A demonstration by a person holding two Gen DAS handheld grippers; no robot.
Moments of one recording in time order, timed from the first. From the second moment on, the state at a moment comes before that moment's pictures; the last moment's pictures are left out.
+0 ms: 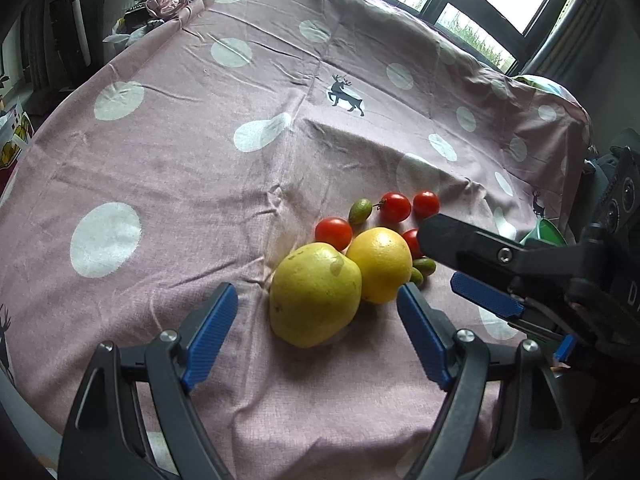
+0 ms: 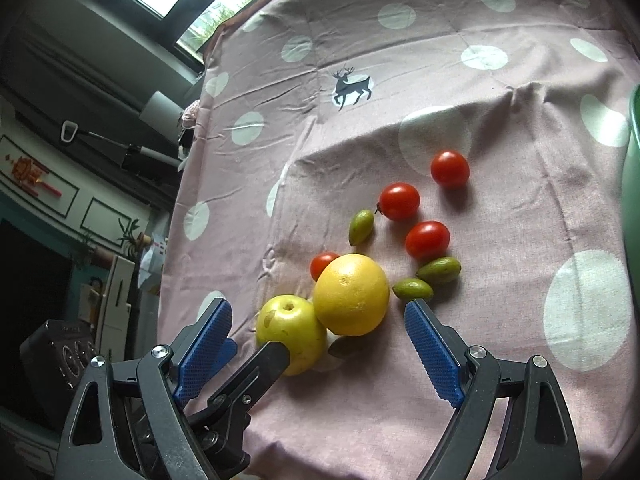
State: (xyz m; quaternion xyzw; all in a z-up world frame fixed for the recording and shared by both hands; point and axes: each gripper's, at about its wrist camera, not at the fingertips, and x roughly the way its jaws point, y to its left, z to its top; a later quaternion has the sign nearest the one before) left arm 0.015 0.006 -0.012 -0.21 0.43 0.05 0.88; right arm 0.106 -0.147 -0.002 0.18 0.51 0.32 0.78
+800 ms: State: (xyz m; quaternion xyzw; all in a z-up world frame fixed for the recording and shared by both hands) left arm 0.018 0.007 -0.020 -0.20 0.44 0.06 0.87; right arm 0.105 -0.127 -0.017 0.19 0.53 0.35 0.75
